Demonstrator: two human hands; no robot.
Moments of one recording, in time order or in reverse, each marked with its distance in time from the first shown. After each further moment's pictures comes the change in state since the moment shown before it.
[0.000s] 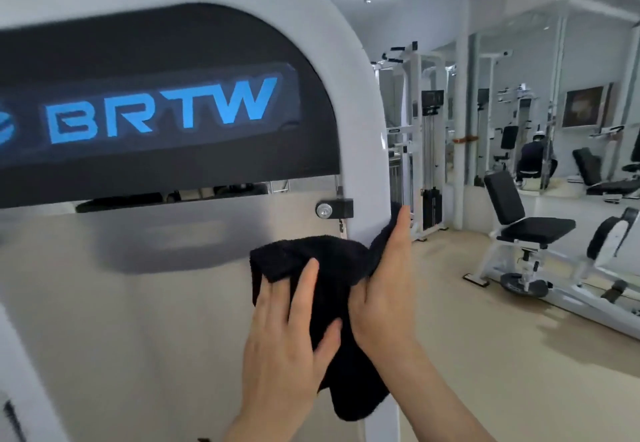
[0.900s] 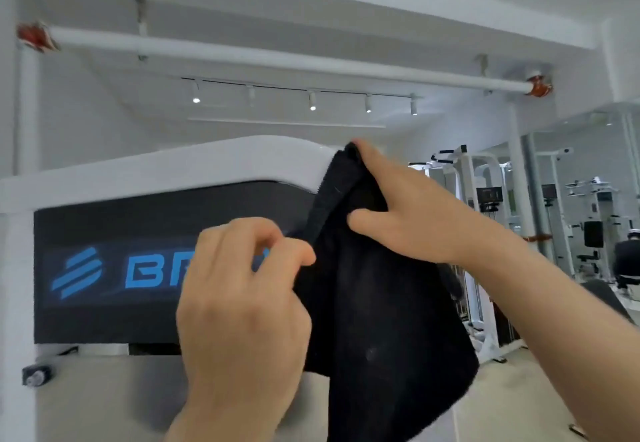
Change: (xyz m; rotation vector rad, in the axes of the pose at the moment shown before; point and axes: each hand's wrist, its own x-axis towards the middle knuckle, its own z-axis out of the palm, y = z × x) left_hand 0.179 0.035 -0.117 0.362 0.644 0.243; right_hand 0.229 -0.147 -0.053 -0.095 -0.574 -0.452
